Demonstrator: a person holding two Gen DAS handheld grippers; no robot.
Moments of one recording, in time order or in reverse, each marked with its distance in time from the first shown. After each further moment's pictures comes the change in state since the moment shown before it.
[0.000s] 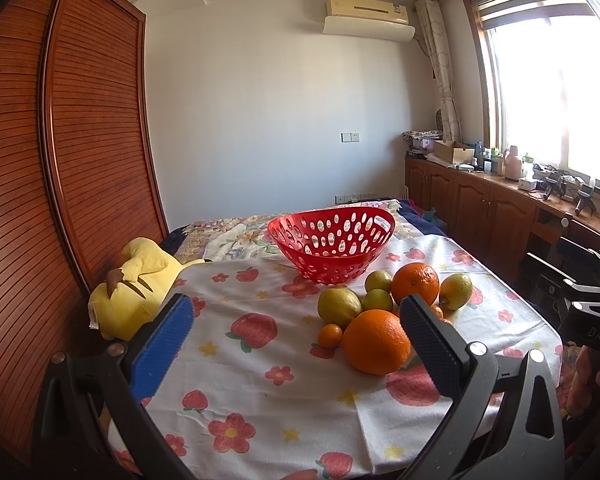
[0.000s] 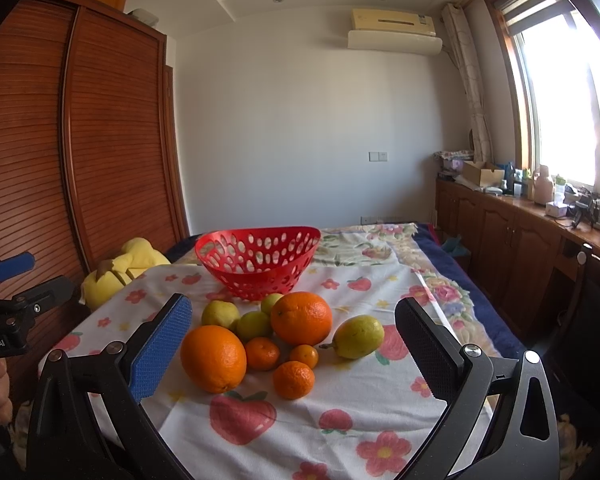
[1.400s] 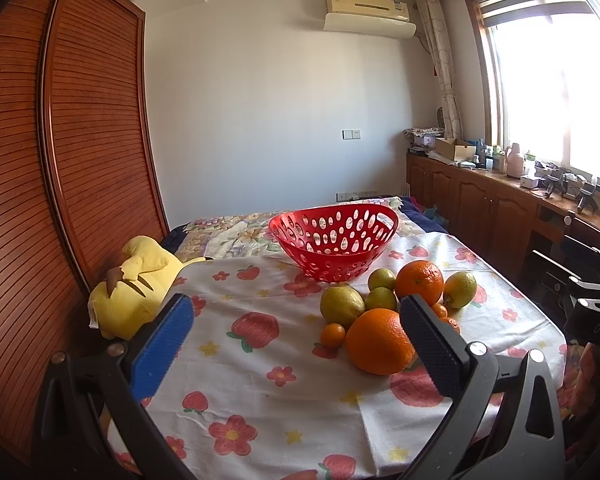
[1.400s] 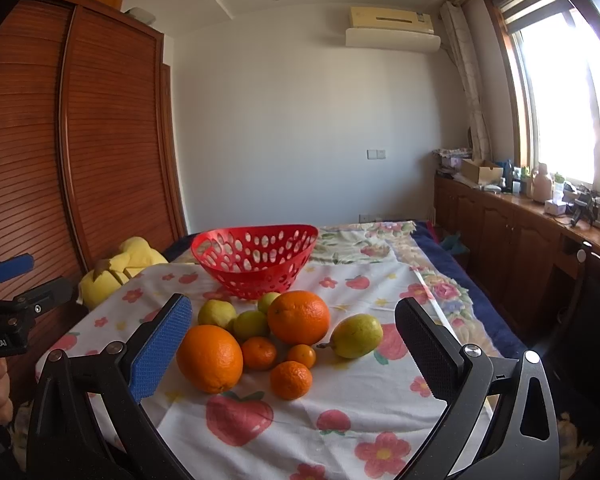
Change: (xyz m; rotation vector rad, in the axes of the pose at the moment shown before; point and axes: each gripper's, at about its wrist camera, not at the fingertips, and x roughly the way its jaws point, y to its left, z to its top) left arm 0.007 0.004 0.001 0.003 0.012 0.001; right arm 0.004 -0.002 -0.002 0.003 0.008 0.003
